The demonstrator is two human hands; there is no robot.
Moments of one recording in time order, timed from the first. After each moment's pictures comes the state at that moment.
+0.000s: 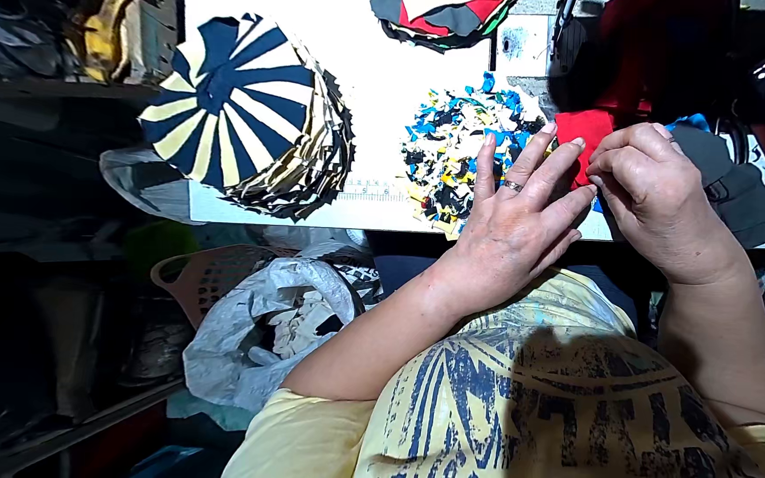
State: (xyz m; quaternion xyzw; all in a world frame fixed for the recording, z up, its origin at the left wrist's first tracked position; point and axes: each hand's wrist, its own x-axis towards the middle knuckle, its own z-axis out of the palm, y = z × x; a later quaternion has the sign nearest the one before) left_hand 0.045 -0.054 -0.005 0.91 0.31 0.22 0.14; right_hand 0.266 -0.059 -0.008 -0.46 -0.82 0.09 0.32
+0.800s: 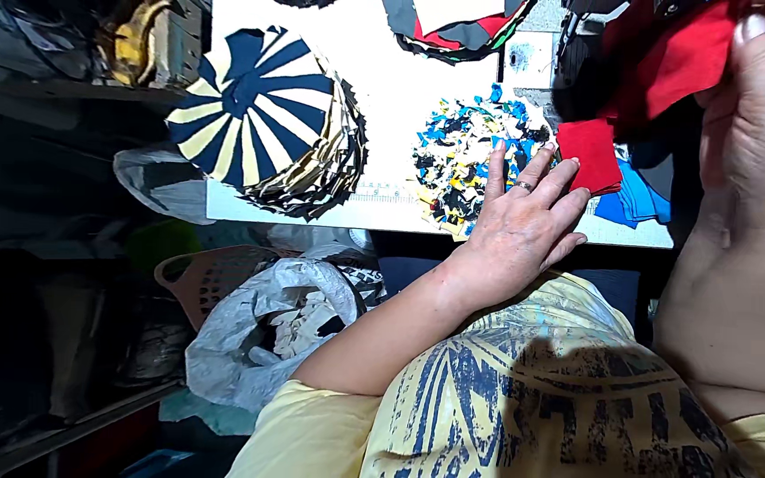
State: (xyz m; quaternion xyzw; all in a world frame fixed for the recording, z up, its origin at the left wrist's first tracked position) left_hand 0.051 -0.050 -0.005 0.92 0.34 0.13 0.13; right_hand 0.277 -0.008 0.032 -0.44 -0.52 0.30 0.66
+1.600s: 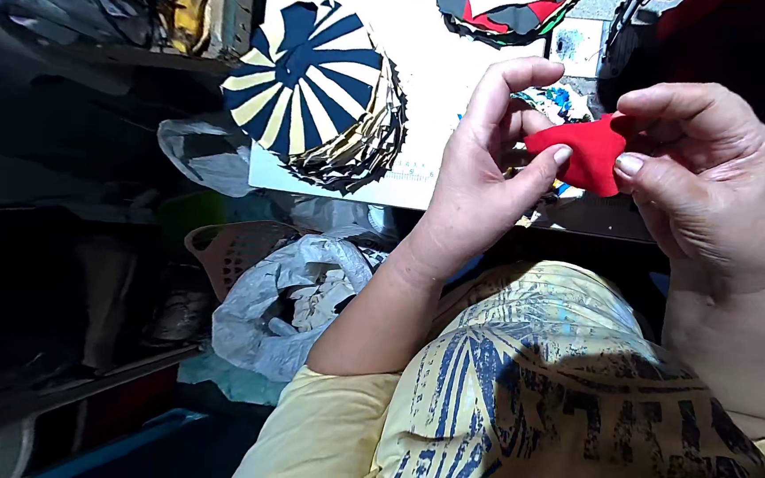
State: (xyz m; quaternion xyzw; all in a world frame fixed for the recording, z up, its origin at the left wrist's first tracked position) left_hand 0.005 -0.036 0.037 0.66 0.30 0.48 0.50; right_hand 0.218 -0.055 0.029 -0.31 -0.60 0.49 0.55
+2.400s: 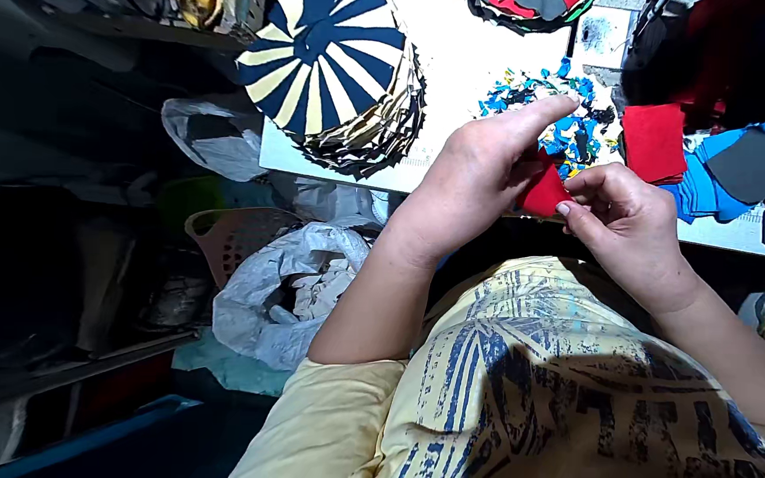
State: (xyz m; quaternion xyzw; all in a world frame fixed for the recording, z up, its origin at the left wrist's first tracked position) left_hand -0.029 -0.026 0.026 0.85 0.36 0.29 0.26; right_hand 0.181 -0.086 -0.008 -0.47 -0.70 0.34 0.41
